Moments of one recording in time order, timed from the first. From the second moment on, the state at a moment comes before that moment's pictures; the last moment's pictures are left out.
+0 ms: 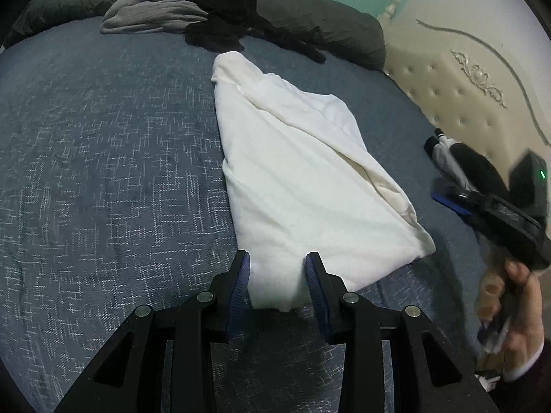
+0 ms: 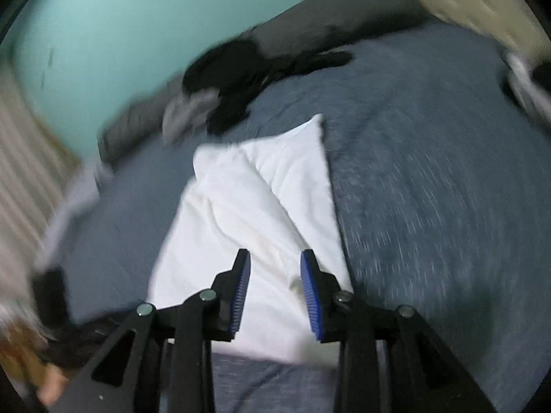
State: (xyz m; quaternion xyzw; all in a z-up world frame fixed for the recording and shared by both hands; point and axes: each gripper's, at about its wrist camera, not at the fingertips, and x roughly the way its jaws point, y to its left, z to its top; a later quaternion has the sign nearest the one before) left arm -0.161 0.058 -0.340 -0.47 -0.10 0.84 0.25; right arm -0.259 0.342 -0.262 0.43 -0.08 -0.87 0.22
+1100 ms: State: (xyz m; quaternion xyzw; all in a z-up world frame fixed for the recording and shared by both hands) left arm -0.175 0.028 -0.351 -0.47 -0.15 0.83 0.26; right arm -0.364 0.153 -0.301 0.45 0.26 -0.80 0.29
